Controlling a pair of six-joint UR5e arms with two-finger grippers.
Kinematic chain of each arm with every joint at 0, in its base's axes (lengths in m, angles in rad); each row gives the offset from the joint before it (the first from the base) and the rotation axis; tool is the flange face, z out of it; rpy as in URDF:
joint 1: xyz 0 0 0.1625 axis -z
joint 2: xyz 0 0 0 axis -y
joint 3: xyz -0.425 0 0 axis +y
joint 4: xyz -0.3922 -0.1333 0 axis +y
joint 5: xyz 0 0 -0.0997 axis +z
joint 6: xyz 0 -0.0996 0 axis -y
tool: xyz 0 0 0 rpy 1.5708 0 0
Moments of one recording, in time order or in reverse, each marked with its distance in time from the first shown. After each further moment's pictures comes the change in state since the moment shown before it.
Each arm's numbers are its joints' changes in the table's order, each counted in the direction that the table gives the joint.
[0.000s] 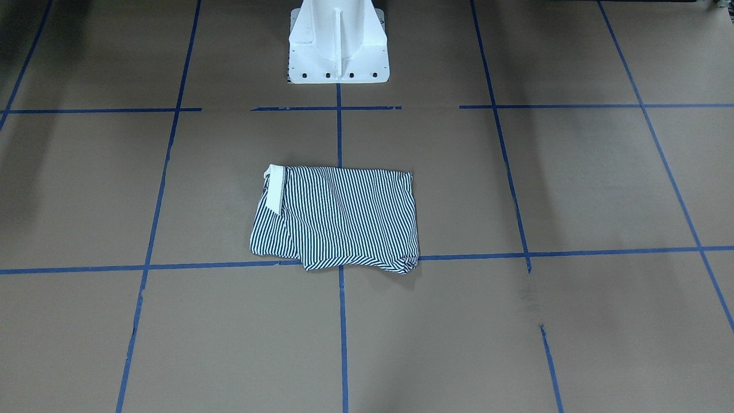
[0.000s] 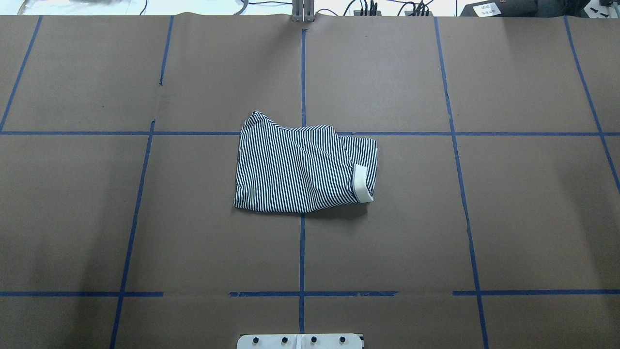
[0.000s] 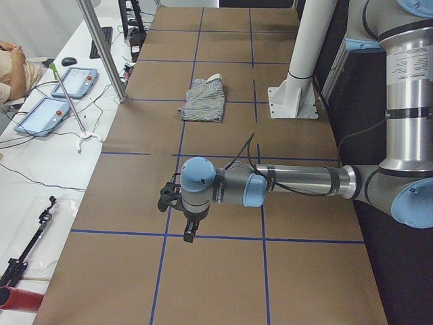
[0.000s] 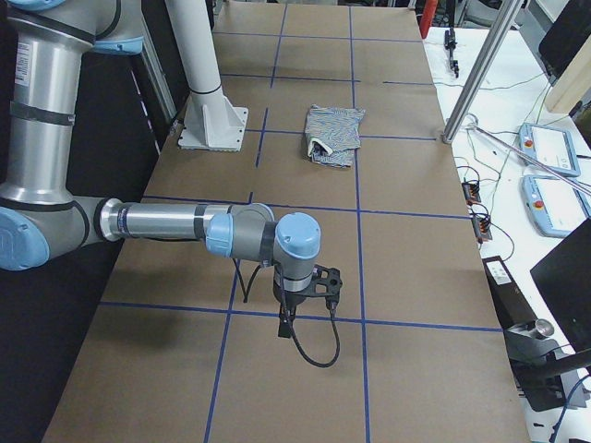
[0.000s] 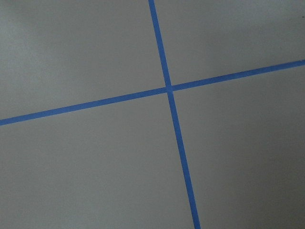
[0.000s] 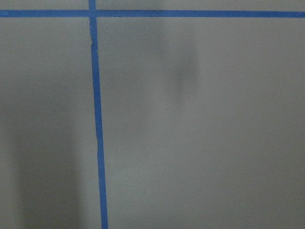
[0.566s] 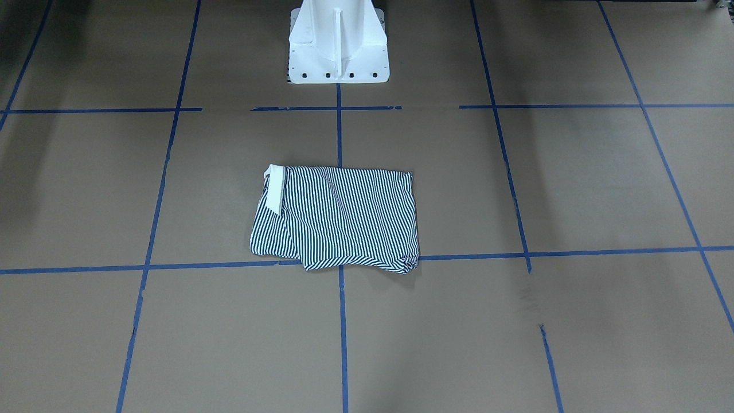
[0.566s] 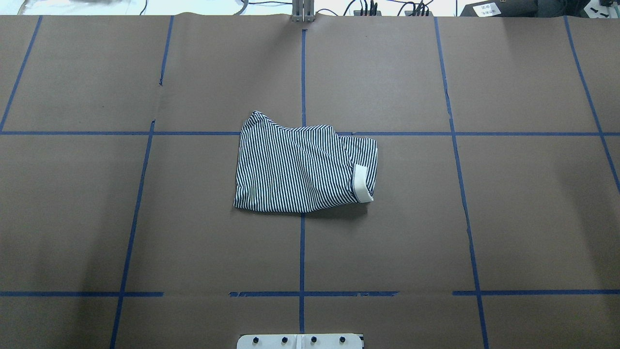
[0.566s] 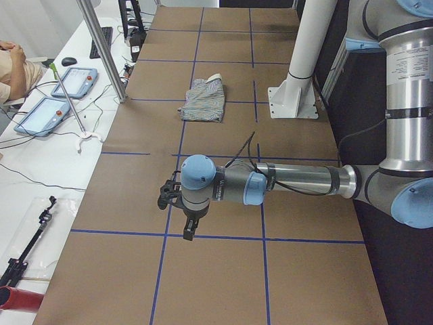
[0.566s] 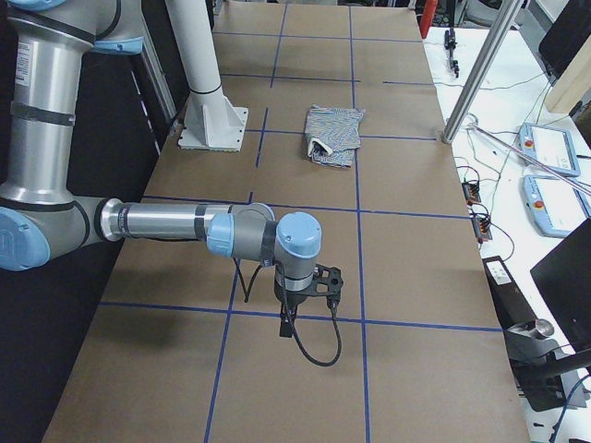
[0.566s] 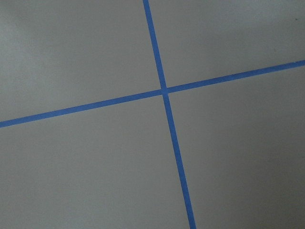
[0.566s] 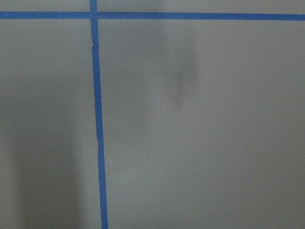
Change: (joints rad) left arm 0.000 0.000 0.010 -0.001 0.003 0.000; right arm 0.002 0.002 0.002 -0.004 0.001 0.002
